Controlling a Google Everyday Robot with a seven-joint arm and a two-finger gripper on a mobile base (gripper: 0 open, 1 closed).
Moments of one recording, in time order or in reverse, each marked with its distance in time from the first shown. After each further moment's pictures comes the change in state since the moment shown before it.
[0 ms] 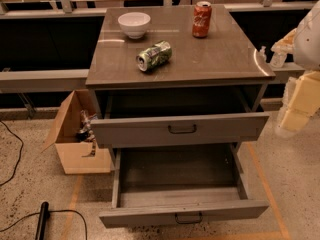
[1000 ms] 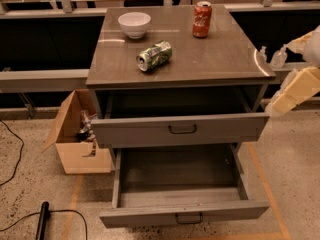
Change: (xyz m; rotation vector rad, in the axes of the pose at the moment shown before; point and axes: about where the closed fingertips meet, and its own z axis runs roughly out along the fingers) arm 0.022 -0.057 0.031 0.090 -0.217 0.229
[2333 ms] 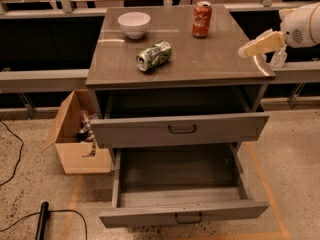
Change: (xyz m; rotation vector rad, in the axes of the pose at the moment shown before) arm -0.044 -0.192 0.072 0.258 -0.480 0.204
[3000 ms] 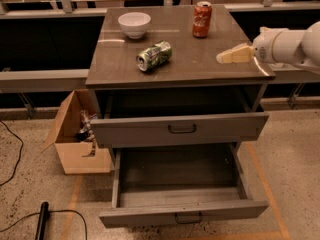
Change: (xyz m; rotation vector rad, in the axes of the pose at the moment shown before) arm 0.029 0.000 0.088 0.082 -0.084 0.127
